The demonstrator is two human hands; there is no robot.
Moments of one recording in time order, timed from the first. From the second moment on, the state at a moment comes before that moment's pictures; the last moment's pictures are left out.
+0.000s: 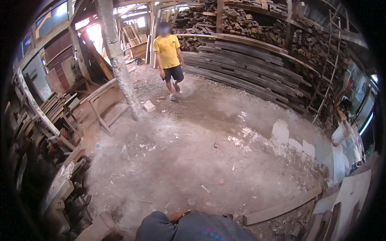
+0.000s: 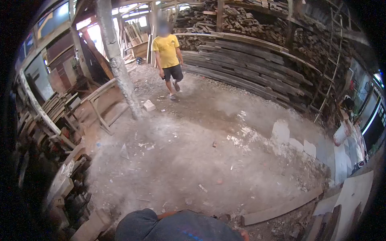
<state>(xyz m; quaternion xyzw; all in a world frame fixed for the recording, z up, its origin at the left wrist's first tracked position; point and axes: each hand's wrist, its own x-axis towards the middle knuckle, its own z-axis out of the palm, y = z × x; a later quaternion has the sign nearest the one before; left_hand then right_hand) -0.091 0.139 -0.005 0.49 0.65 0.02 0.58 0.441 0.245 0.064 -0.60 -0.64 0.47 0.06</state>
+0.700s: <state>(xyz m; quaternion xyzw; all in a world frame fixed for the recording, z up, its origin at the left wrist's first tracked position) 0.075 0.307 0.060 0.33 0.71 0.29 0.55 0.557 0.423 0.011 -0.33 -0.92 0.22 0.03</state>
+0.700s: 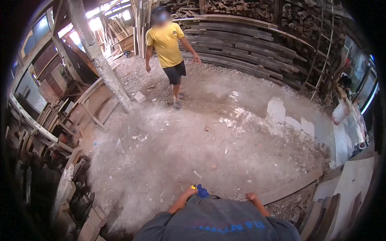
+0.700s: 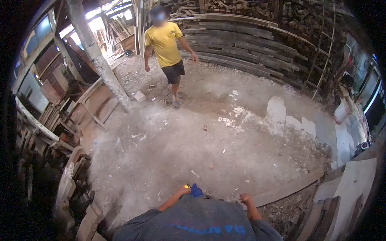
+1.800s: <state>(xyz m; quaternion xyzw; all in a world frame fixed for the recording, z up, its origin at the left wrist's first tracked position) -0.104 0.652 0.094 0.39 0.68 0.19 0.60 0.341 0.662 -0.017 -0.38 -0.91 0.18 -0.03</state>
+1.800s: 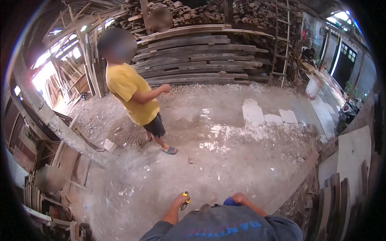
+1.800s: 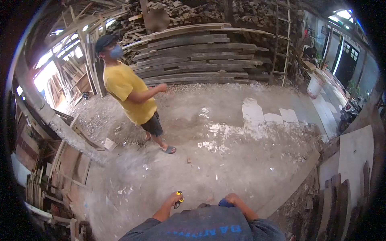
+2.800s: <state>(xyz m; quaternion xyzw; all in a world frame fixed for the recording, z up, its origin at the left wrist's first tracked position) 0.052 1.020 0.189 0.01 0.39 0.61 0.69 0.220 1.071 0.199 -0.38 -0.40 0.83 0.01</state>
